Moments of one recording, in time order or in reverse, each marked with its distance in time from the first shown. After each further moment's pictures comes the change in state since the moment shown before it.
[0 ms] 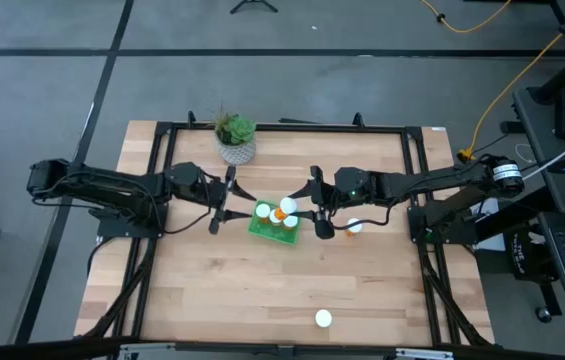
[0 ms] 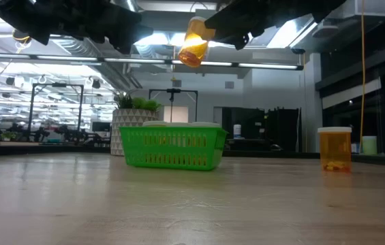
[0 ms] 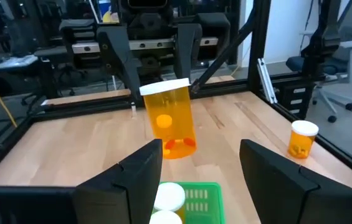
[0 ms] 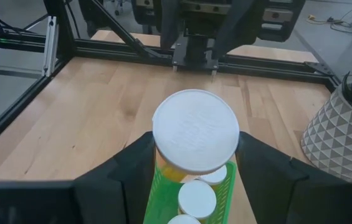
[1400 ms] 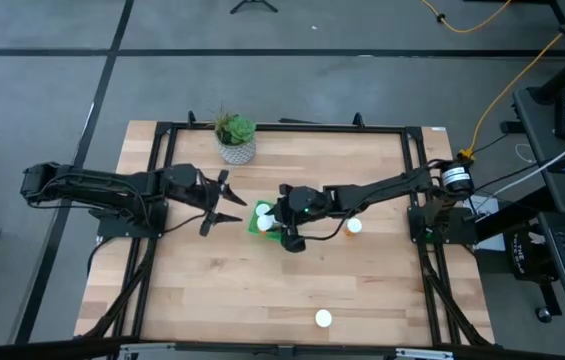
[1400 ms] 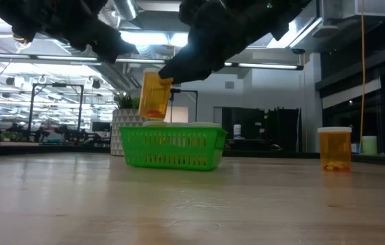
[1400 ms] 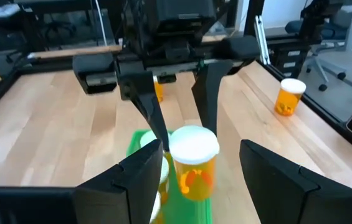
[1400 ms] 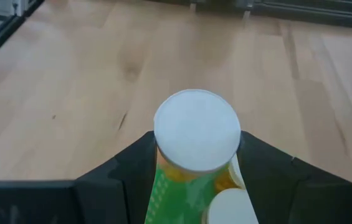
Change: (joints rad) left arm 0.000 -0.125 0.000 -0.305 0.001 0.000; right arm 0.043 0.399 0.261 -0.092 0.018 0.001
